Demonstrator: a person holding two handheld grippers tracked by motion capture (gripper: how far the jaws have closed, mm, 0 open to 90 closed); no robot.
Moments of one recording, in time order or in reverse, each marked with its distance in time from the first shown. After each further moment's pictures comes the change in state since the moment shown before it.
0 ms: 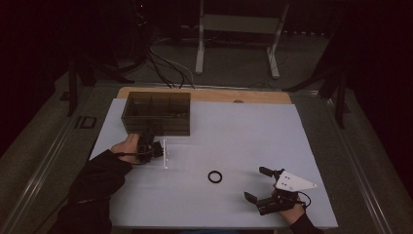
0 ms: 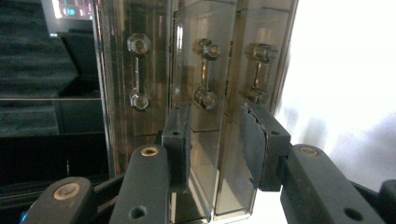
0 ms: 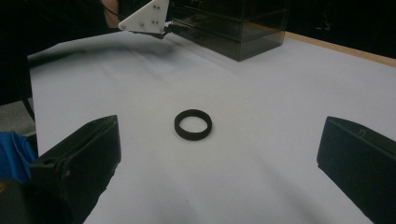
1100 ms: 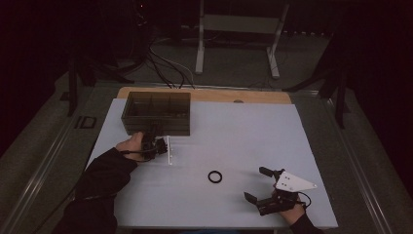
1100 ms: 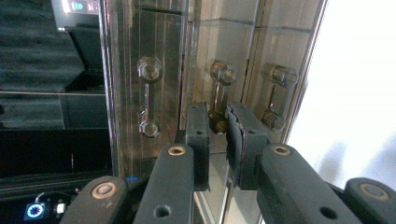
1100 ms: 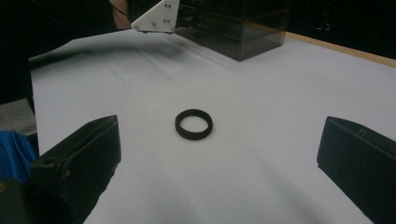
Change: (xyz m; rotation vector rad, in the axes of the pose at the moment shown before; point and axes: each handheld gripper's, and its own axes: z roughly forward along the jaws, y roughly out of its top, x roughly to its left) left arm 0.002 0.012 0.009 0.018 0.029 -0.022; right arm 0.001 0.000 0.000 0.000 0.001 -0.003
